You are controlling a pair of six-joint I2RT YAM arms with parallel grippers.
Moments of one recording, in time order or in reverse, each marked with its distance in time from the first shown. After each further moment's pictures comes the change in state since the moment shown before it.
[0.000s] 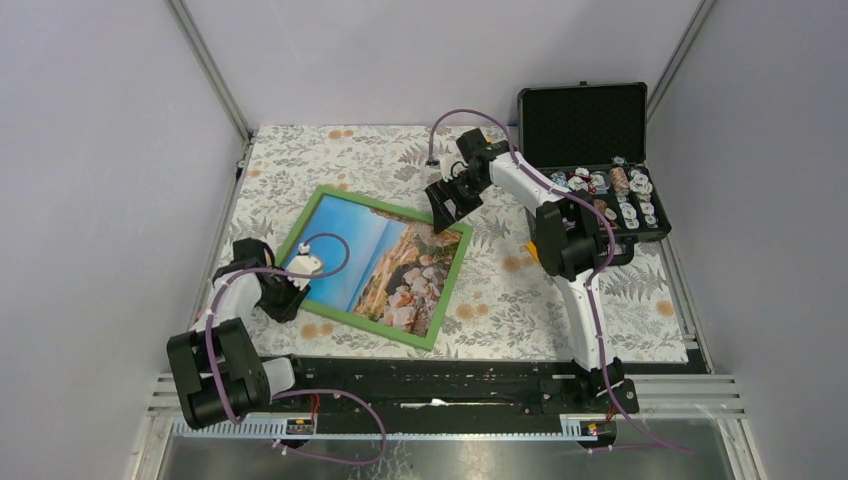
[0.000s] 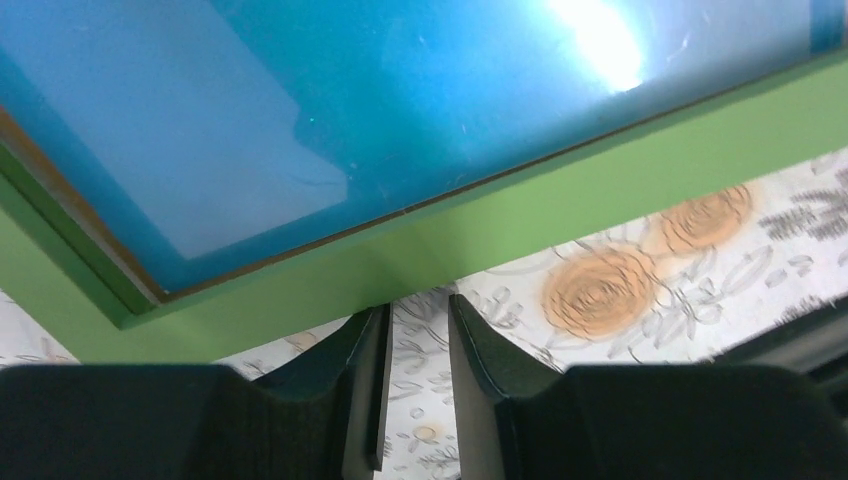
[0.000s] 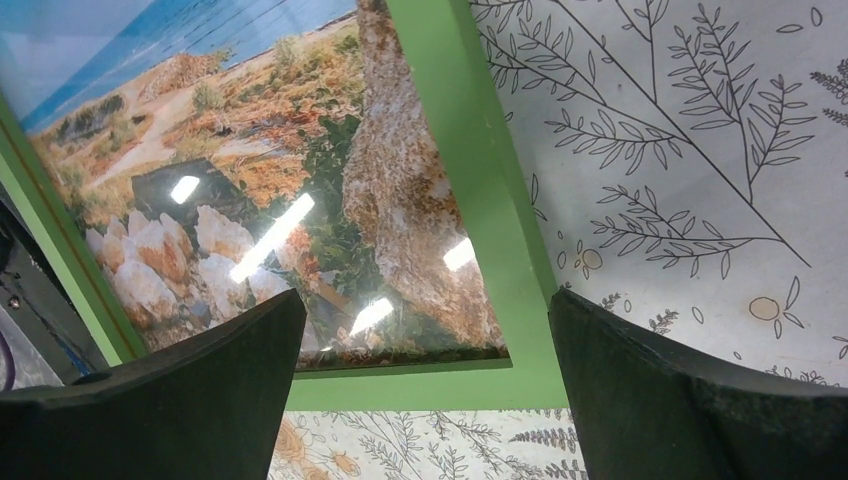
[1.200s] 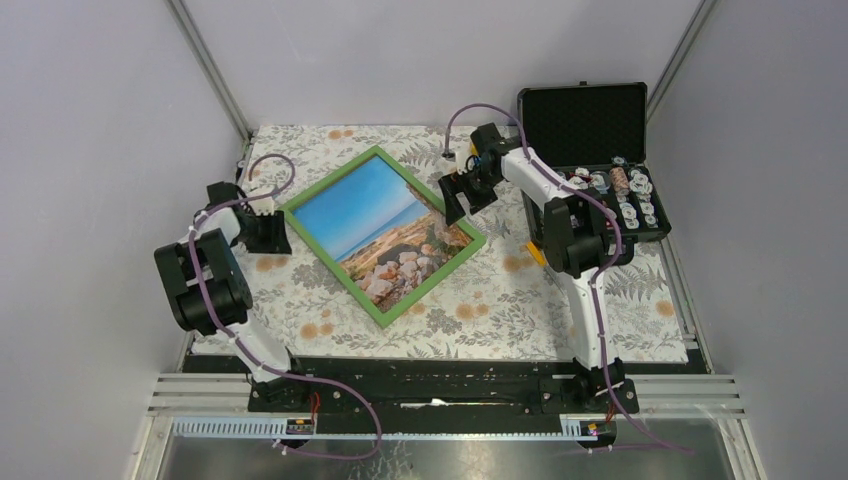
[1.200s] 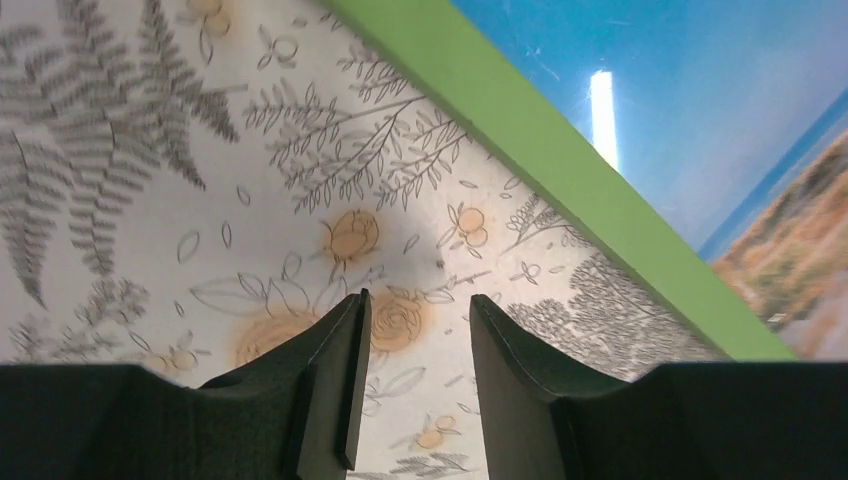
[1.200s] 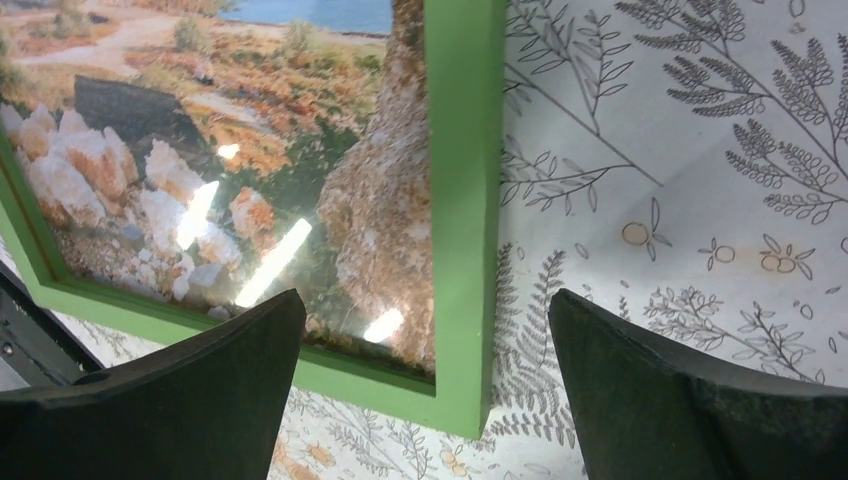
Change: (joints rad) left arm 0.053 0.550 0.527 0.217 0.113 -0.590; right arm -0.057 -0.010 -0.003 -0.011 0.066 0.041
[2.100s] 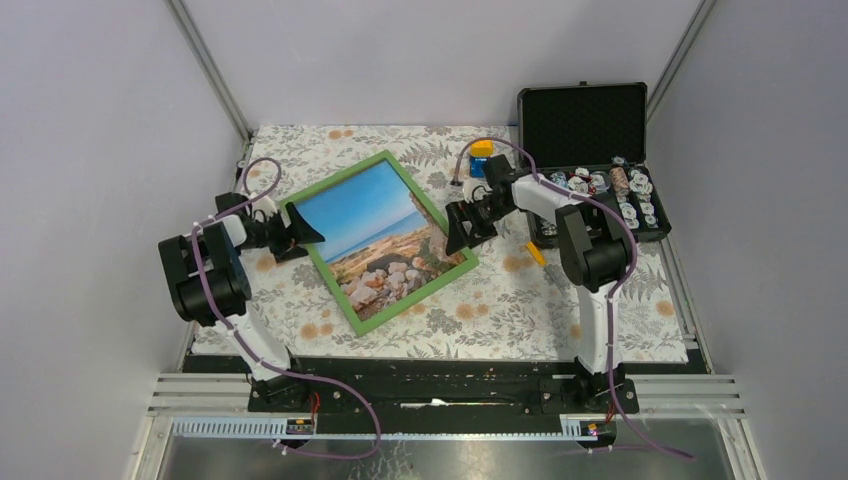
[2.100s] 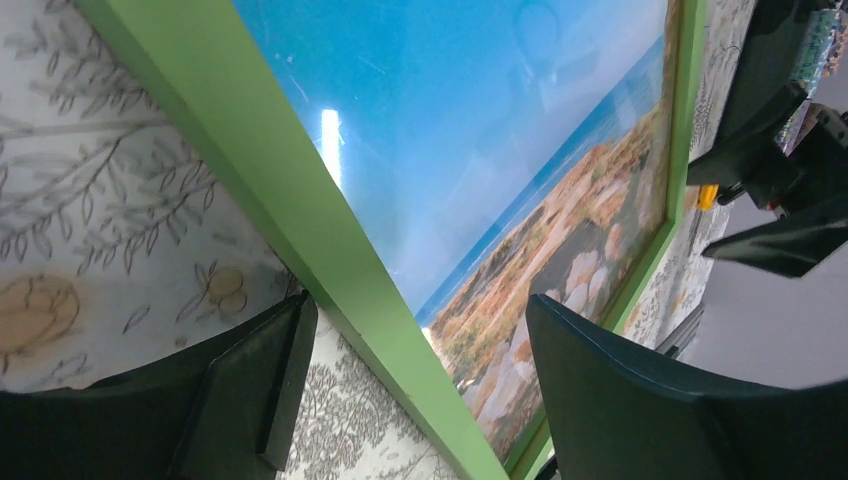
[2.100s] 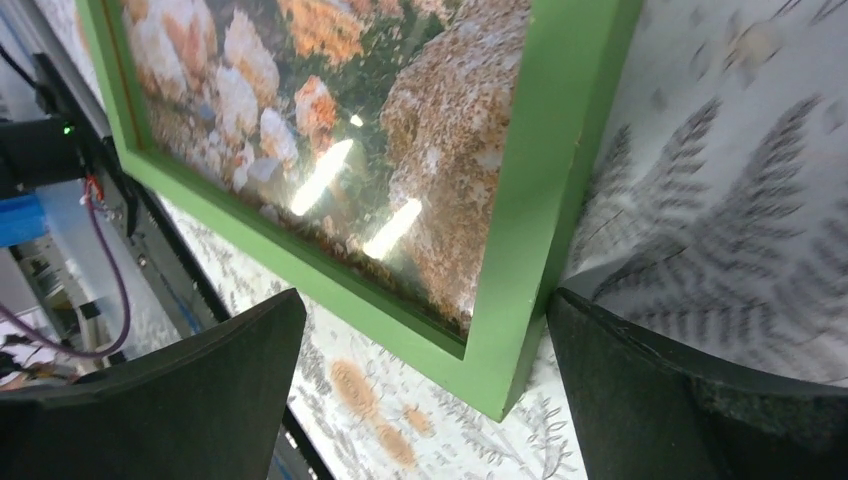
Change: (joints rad) left arm 0.032 0.055 -0.095 0.130 0.423 -0.499; right arm -0.007 -0.173 -0.443 0.210 -0.235 0.083
